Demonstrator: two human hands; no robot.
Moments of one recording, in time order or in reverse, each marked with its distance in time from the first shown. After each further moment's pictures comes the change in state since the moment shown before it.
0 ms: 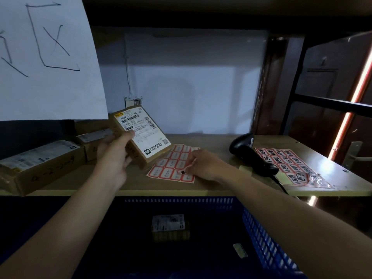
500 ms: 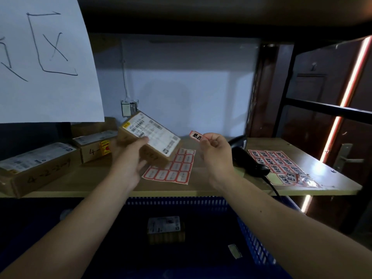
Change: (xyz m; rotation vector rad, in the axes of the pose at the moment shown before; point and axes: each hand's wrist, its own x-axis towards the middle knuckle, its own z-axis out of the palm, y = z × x) left_hand -0.016 -0.013 0.023 -0.040 -0.078 -0.056; right_hand -0.030 -0.009 -0.005 1.017 0.599 -0.039
